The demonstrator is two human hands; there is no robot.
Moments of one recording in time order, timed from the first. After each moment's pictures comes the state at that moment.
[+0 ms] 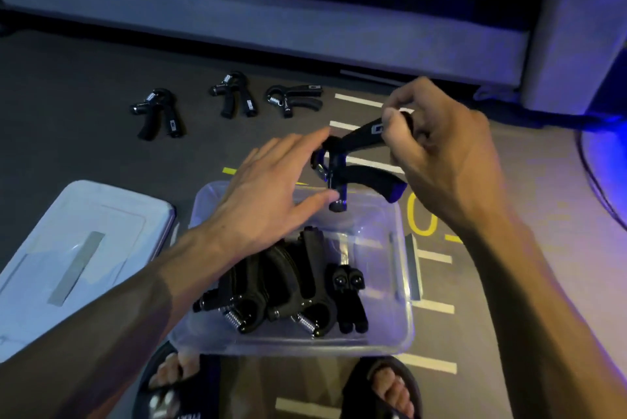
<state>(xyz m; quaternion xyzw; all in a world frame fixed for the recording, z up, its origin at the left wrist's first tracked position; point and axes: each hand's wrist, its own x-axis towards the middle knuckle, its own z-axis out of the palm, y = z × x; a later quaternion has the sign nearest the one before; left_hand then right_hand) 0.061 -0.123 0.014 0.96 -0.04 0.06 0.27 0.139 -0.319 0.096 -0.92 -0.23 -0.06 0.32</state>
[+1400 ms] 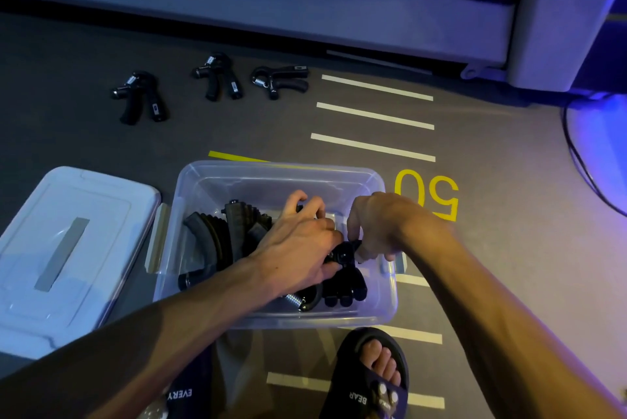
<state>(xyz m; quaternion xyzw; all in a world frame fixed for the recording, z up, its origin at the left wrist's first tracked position) 0.026 -0.194 -0.056 0.97 -0.21 -0.06 0.10 0.112 -0.329 0.029 -0.86 -0.24 0.43 -0.11</state>
